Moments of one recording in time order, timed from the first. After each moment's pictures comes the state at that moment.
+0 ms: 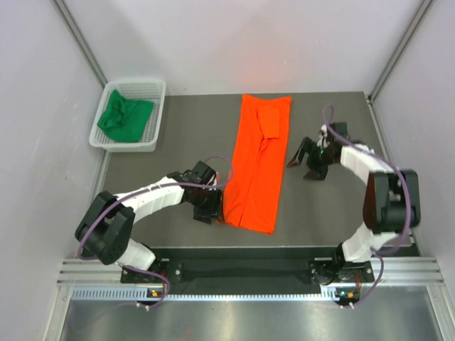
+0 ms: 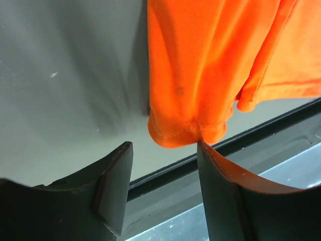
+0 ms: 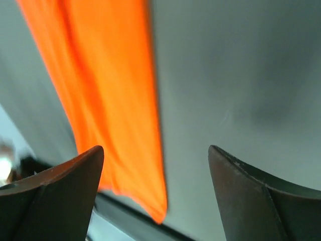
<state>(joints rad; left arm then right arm) -0.63 1.47 0.80 -0.58 0.31 -0.59 0.03 1.72 1.12 -0.49 -0.45 0.53</state>
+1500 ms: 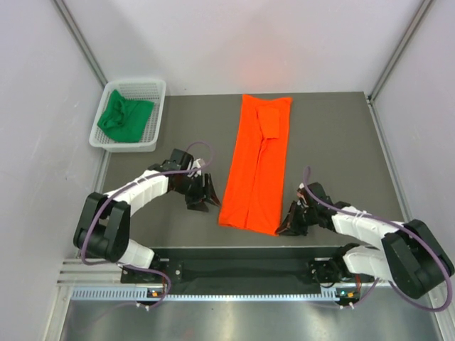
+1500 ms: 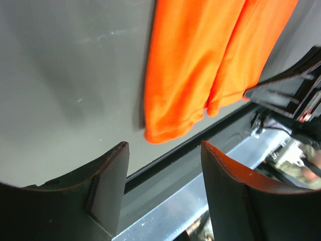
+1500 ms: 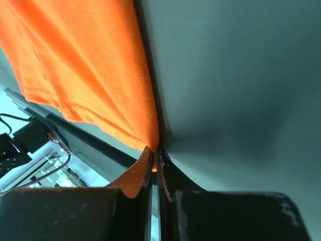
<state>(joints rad) -0.36 1.46 0.82 -0.55 0.57 -0.55 0.49 1.18 0.33 -0.20 -0.46 0.92</state>
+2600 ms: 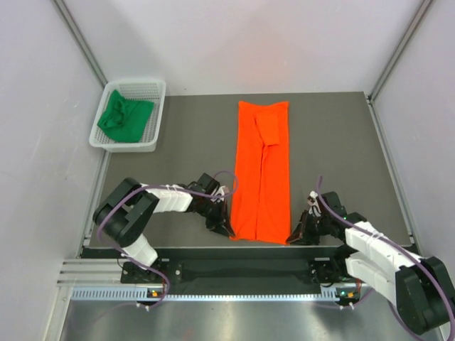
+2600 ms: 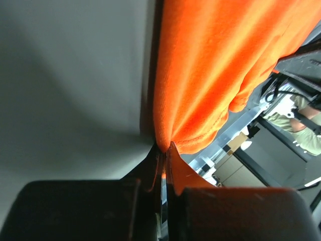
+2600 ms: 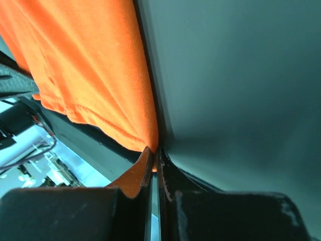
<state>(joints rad) -0.64 1.66 0.67 -0.21 0.70 -0.79 0.34 0.92 0.22 -0.41 -0.54 0.75</state>
